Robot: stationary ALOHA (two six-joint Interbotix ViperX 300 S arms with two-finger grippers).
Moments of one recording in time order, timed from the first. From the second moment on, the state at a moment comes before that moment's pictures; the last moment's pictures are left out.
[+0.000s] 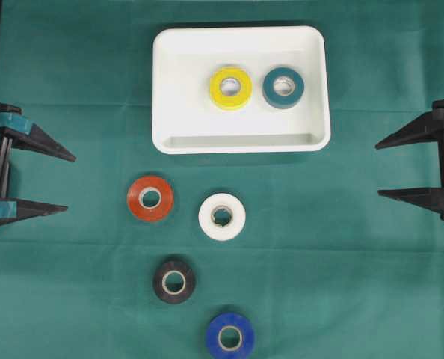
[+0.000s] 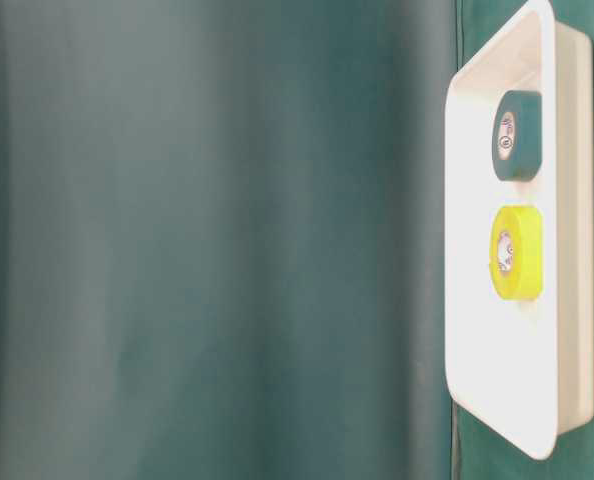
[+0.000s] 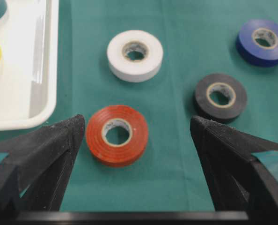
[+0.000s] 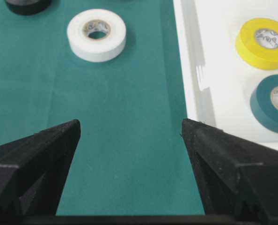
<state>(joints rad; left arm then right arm) -0.09 -1.01 1.12 0.00 0.36 -0.02 0.03 -0.94 1.21 -0.24 0.19 0.39</state>
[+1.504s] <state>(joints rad) -0.13 -0.25 0.66 0.00 0.01 -0.01 0.03 -0.93 1.21 -0.24 0.22 0.39</state>
